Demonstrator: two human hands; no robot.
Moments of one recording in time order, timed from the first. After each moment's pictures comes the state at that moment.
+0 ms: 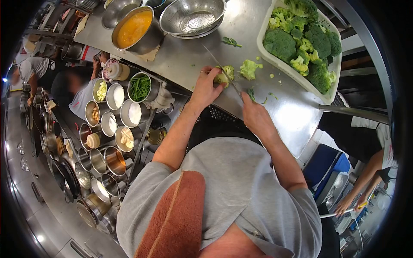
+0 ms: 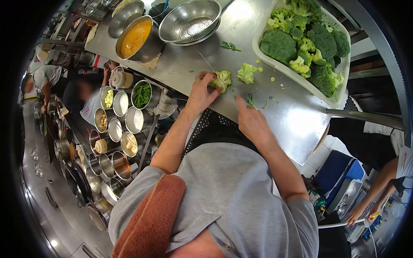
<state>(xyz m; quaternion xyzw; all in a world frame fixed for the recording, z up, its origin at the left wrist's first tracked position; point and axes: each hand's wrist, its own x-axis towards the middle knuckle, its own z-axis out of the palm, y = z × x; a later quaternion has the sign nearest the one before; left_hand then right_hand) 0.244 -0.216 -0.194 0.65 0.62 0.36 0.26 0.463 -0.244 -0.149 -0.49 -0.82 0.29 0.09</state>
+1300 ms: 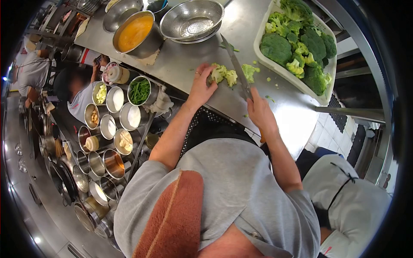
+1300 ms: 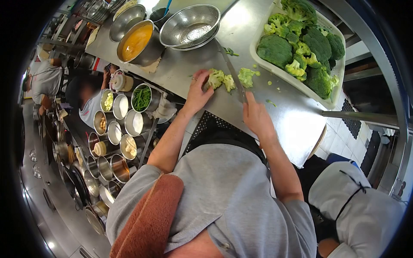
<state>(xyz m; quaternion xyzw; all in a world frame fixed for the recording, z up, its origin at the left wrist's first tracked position) 0.234 -0.199 -0.226 0.64 0.56 0.48 0.22 0.469 -0.229 -0.145 -0.56 -0.75 0.32 0.17</state>
